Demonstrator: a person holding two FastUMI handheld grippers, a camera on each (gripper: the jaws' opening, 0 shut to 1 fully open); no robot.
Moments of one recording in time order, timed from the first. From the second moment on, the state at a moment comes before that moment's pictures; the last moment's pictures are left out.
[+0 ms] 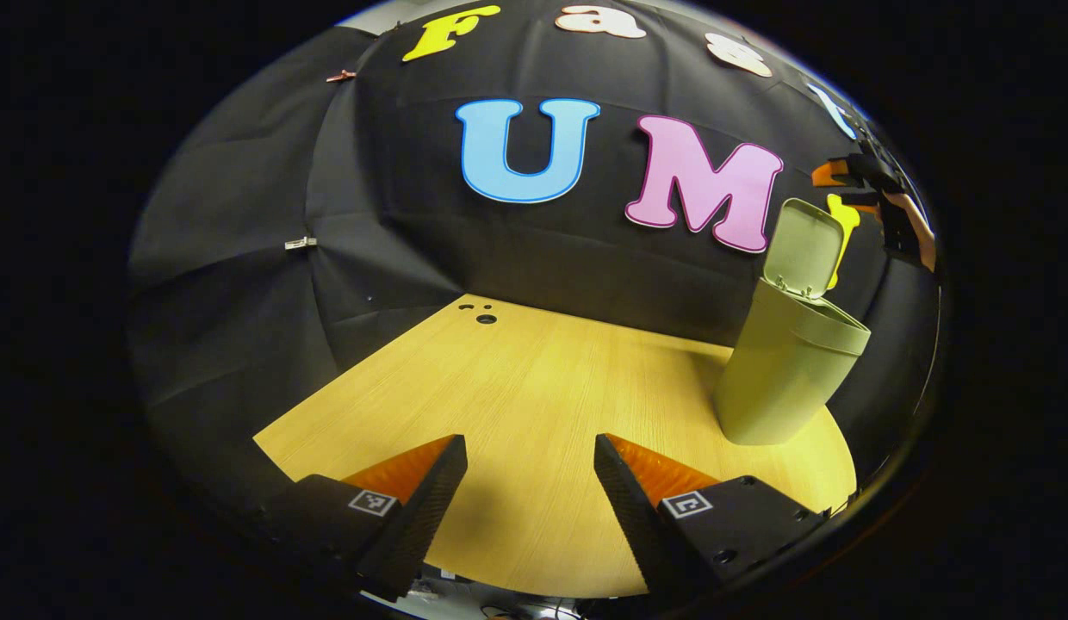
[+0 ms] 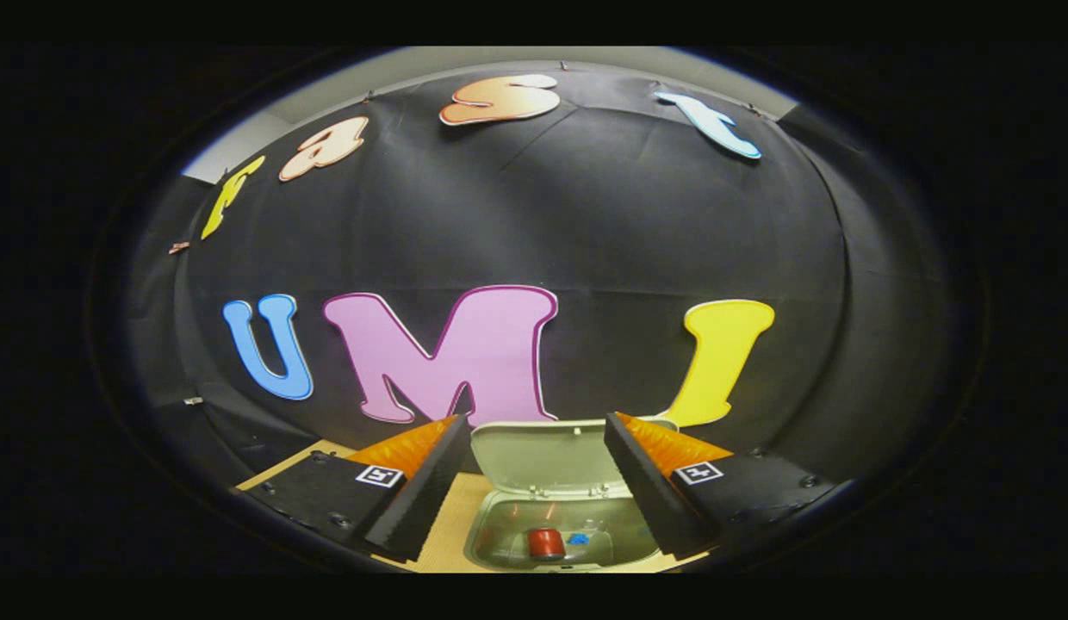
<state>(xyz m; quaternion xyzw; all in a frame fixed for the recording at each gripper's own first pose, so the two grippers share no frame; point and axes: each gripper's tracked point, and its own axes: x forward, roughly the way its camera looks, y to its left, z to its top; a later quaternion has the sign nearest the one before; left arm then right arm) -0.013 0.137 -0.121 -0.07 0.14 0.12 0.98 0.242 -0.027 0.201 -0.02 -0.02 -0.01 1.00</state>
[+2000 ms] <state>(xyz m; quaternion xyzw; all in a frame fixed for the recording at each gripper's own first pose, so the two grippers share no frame) -0.027 0.116 -0.148 -0.08 0.17 0.09 0.98 0.176 -0.070 0.026 -0.02 0.12 -0.04 0.99</state>
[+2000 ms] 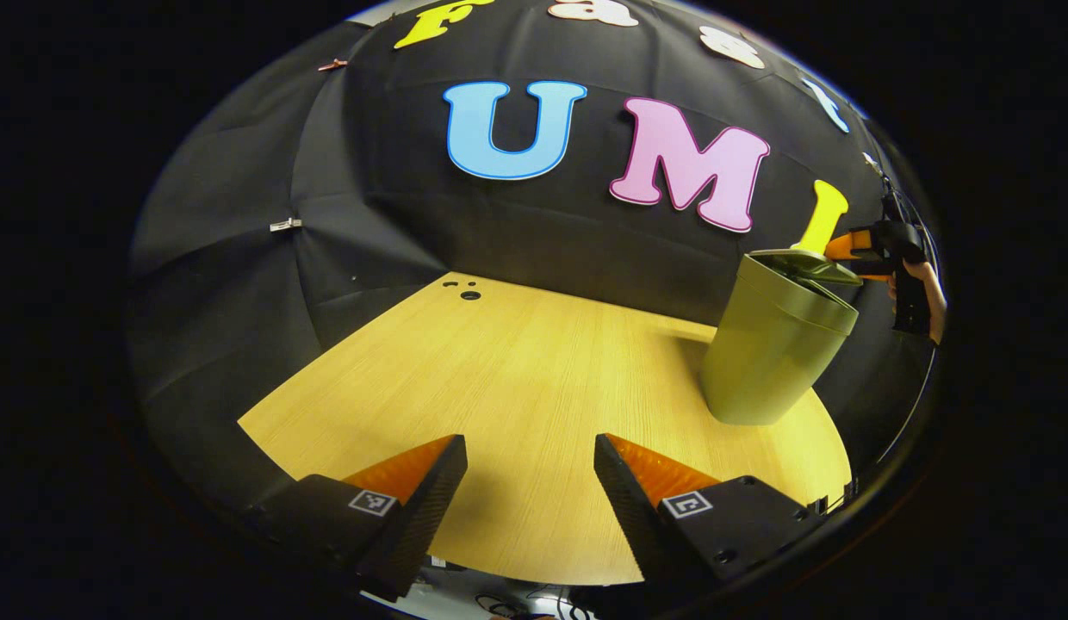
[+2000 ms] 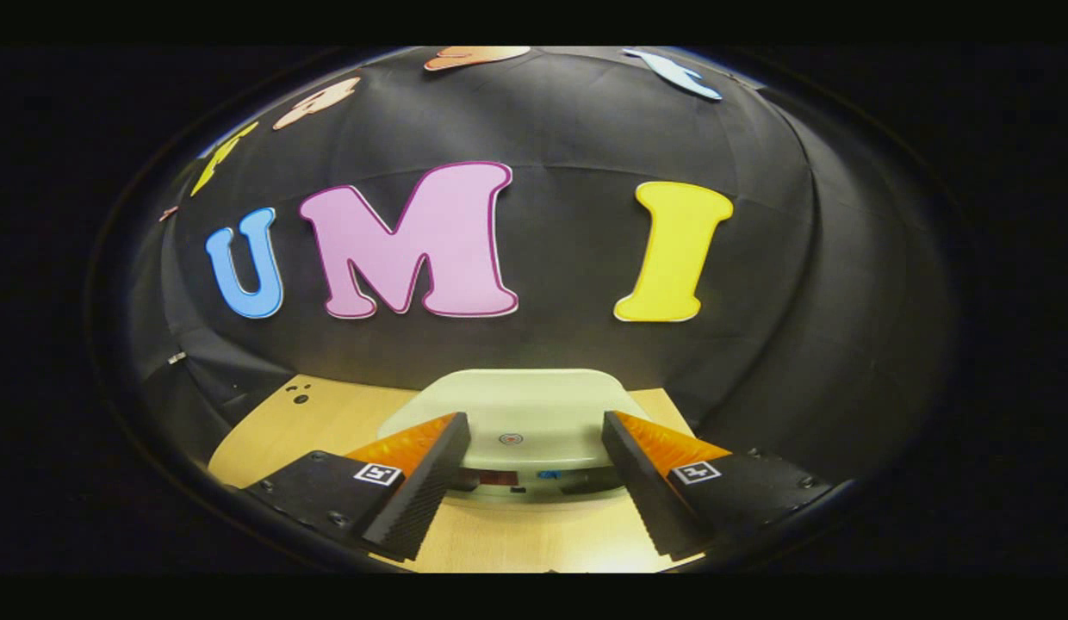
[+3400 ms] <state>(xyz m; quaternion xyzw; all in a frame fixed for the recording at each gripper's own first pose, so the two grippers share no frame) 0.006 0.099 -0.124 -0.04 0.15 0.05 0.99 0.173 -0.059 0.007 -0.02 0.11 -0.06 0.99</state>
